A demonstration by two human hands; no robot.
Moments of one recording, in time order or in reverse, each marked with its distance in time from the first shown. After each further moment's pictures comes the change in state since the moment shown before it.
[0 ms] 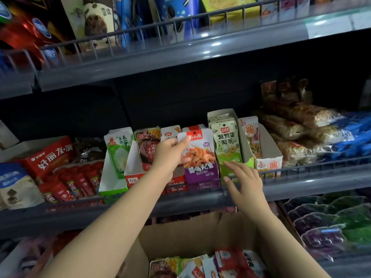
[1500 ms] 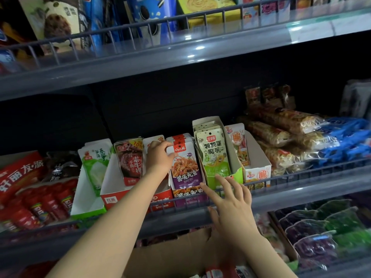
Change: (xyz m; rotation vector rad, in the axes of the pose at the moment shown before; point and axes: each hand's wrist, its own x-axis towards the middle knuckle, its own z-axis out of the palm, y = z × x) left_hand 0.099 -0.047 0.025 0.699 0.129 0.303; right_hand -0.006 0.022 0.032 -0.624 0.132 -0.228
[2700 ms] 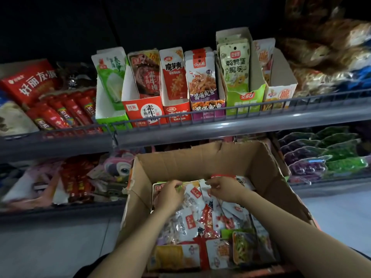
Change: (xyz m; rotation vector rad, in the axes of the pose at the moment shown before) left_hand -0.284 -0.140 0.060 -0.062 -0.499 -0.431; right_hand -0.119 -0.035 0.035 0.479 -1.189 0.151
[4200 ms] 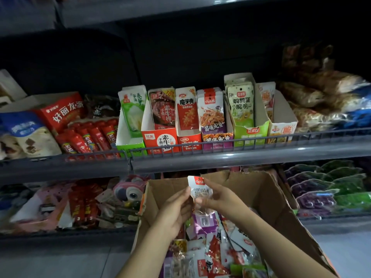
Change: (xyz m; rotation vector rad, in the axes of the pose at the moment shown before) left_hand -0.052 0.067 -0.075 -1.178 -0.216 -0.139; right_hand -0.044 -0.073 -0.035 0.855 0.097 -0.297
